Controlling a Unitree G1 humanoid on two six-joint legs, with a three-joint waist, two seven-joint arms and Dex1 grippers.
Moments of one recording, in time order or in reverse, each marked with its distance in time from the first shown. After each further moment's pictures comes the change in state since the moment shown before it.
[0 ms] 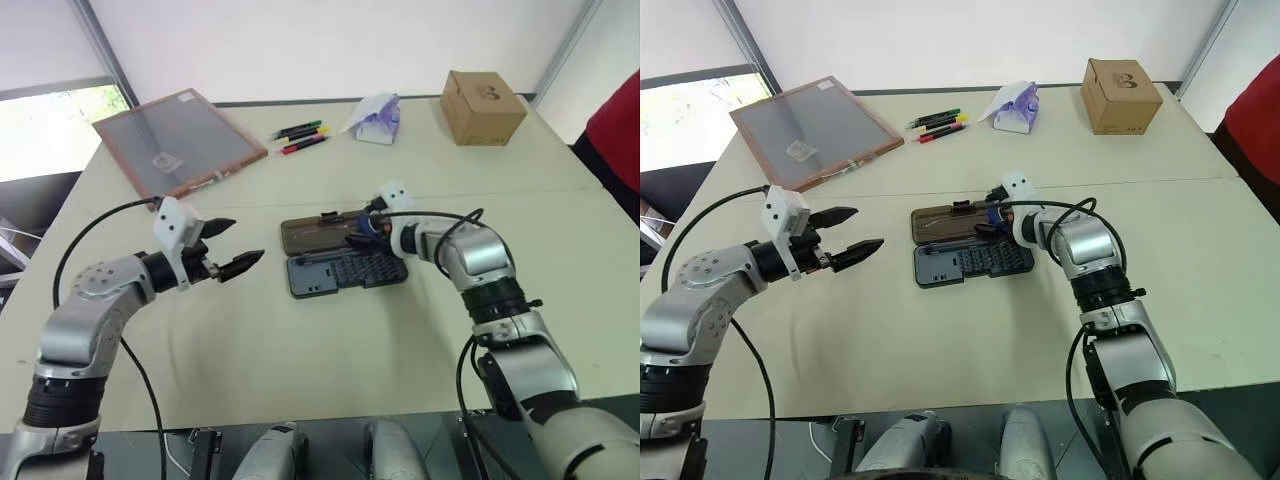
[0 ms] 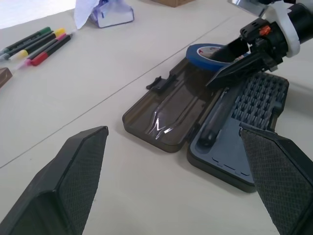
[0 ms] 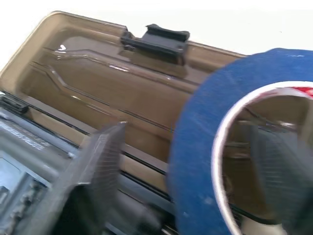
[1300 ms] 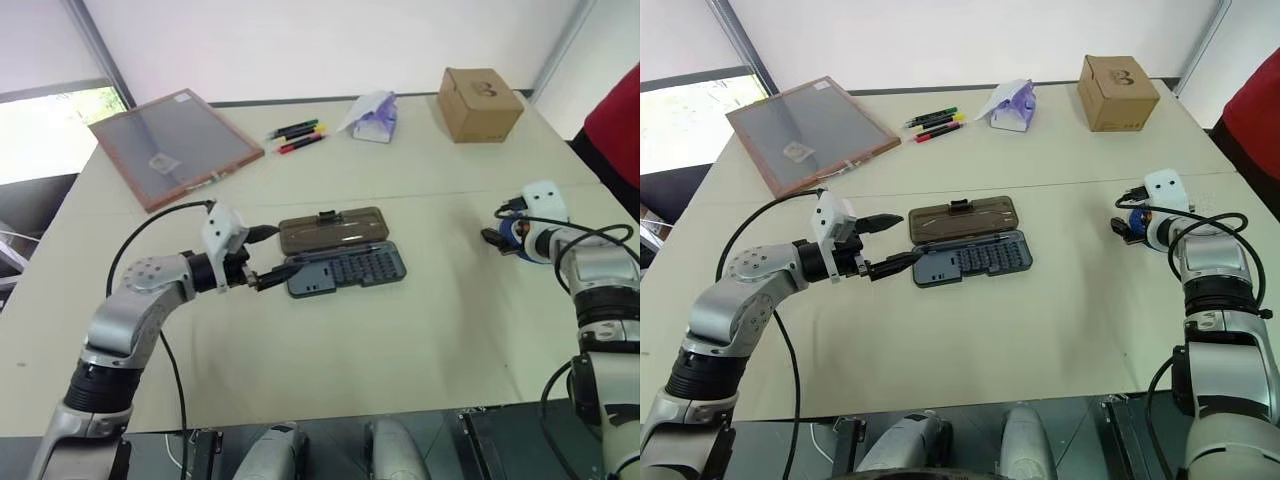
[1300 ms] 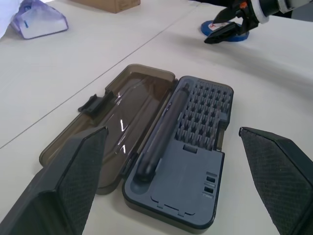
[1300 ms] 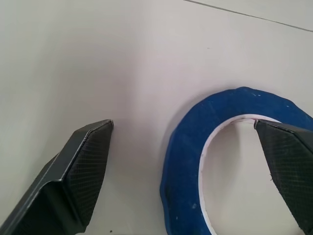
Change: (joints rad) left arm -0.078 -0.082 -0.156 0.012 0.016 -0.017 -0.054; right arm 0.072 -0.407 -0.198 0.373 -0.188 -0.365 -0.039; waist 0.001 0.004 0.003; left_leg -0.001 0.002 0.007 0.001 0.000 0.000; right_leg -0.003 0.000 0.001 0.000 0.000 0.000
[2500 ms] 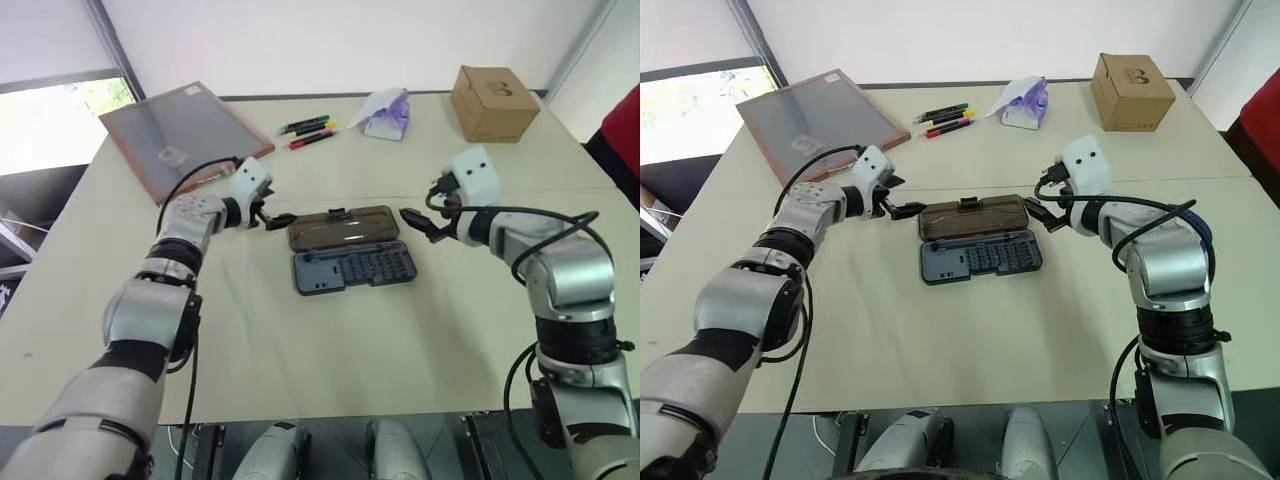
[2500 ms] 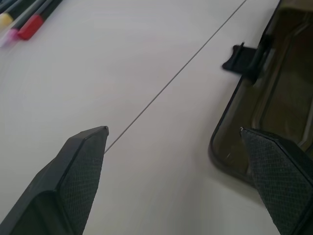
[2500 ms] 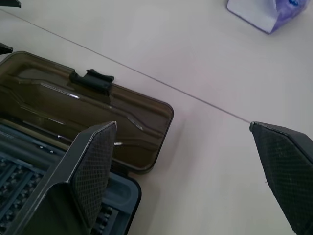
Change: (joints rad) left arm -0.824 -0.228 -0.070 1.521 0.477 -0.595 -0.015; right arm 0.138 0.202 -0.004 -1.005 0.161 0.593 -0.054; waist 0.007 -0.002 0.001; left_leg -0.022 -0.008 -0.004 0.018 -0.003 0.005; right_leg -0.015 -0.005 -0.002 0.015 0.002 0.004
